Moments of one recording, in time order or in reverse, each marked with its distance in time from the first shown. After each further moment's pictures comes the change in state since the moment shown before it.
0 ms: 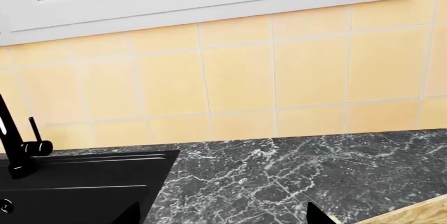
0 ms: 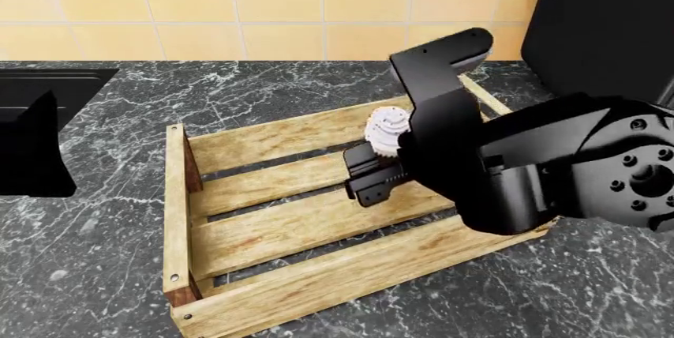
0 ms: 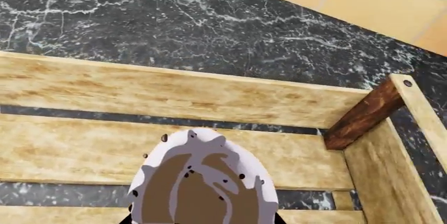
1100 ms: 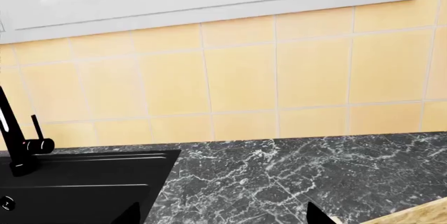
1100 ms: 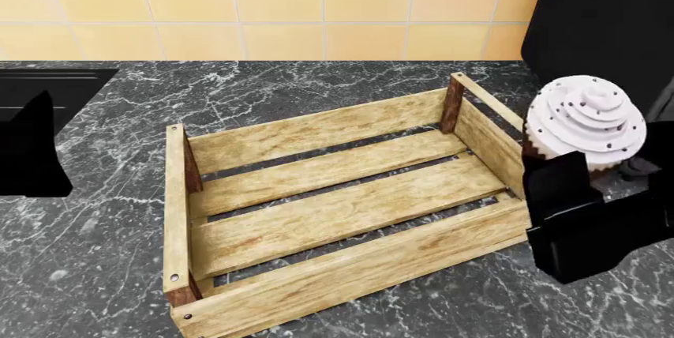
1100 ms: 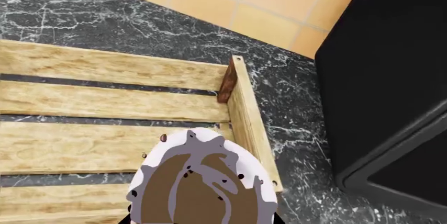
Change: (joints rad) left arm 0.023 0.003 -0.028 0.000 -0.003 0.002 0.000; right arm 0.527 0.477 0.191 -0.411 0.736 0.254 0.458
